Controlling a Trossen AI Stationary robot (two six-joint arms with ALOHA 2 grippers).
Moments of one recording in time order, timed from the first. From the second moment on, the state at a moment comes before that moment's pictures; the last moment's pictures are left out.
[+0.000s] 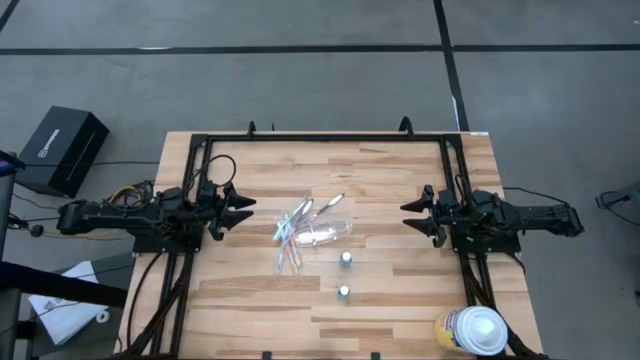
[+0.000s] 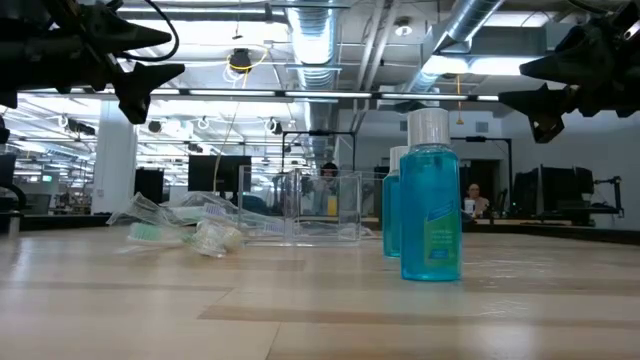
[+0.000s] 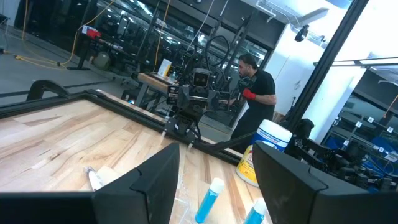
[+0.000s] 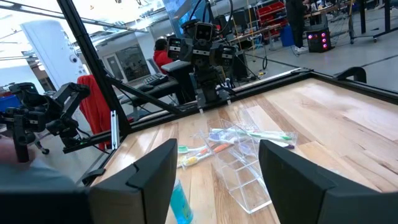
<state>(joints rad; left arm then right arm) 0.05 0.28 0.01 0.43 -0.01 -0.45 0.02 0.01 0.01 0.02 0.03 0.31</state>
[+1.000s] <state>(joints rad) 0.05 0.28 0.01 0.50 -0.08 -0.51 0.02 0.01 0.01 0.02 0.03 0.31</state>
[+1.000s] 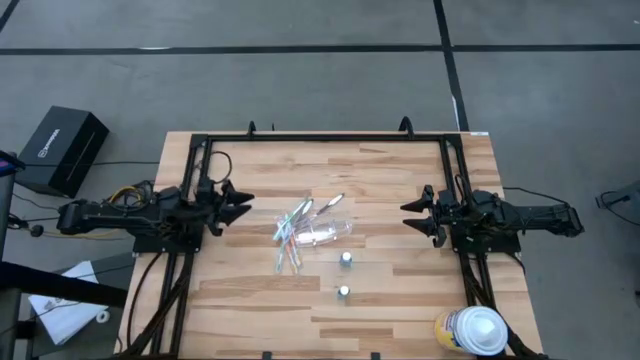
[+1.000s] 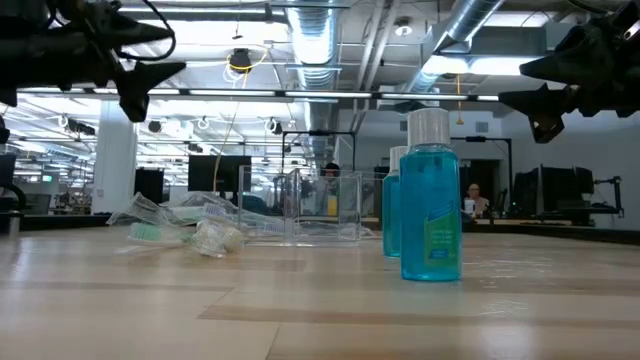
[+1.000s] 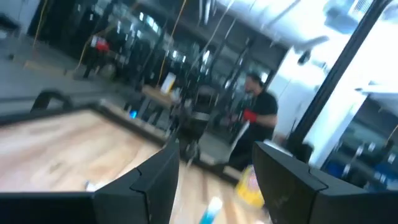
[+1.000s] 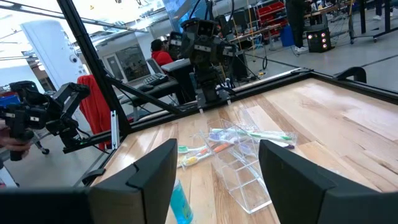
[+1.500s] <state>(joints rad) 0.05 0.28 0.01 0.74 -0.29 -0.51 0.02 0.01 0.01 0.22 0.06 0.31</state>
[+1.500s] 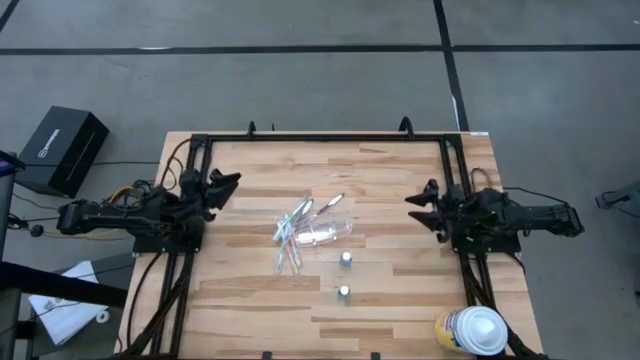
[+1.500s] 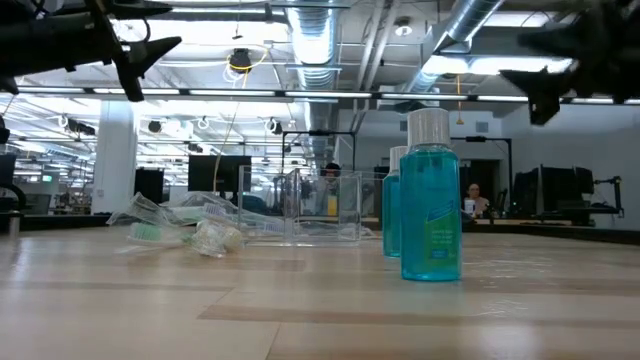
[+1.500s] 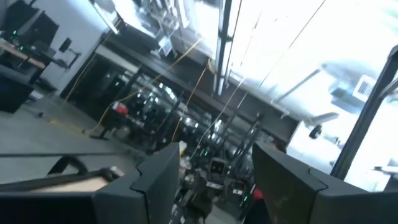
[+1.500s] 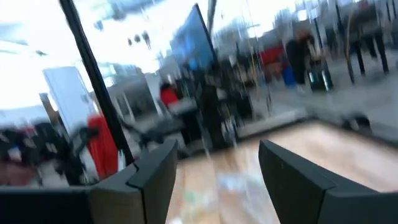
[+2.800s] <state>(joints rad) 0.06 0.68 0.43 0.99 -0.03 -0.61 0.02 0.18 0.23 0.84 0.37 0.45</state>
